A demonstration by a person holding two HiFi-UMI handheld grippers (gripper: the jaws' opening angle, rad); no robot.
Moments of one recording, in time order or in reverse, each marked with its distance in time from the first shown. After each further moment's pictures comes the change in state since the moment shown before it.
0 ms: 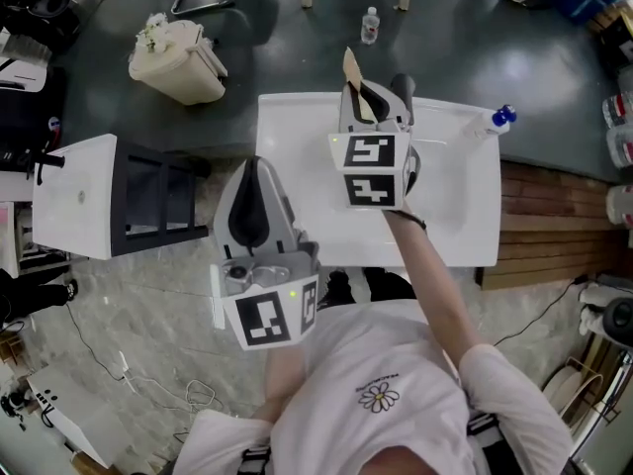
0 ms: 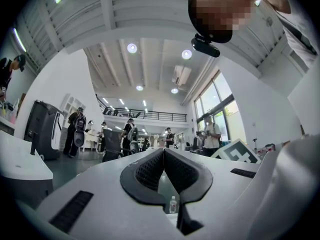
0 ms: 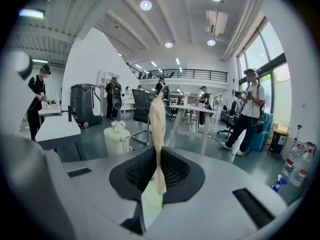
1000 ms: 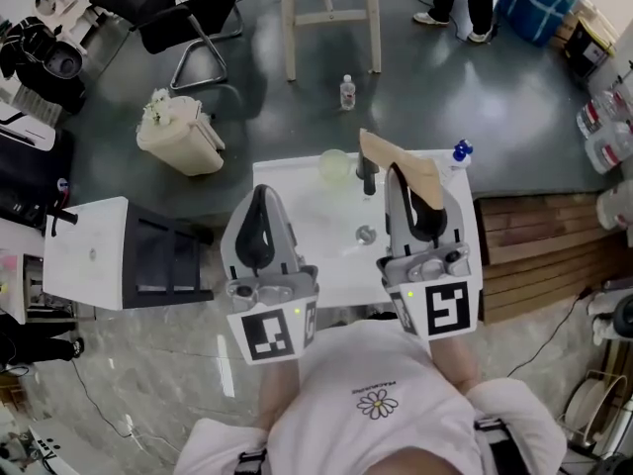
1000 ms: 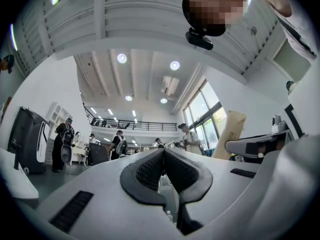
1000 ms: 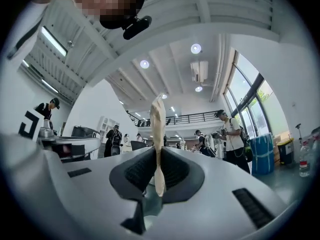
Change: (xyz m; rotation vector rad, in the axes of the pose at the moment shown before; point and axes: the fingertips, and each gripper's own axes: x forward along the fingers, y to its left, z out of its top) left arm 0.012 -0.044 0.068 0.068 -0.147 -0.115; right arm -0.214 -0.057 0.105 0.069 -0.606 -0.033
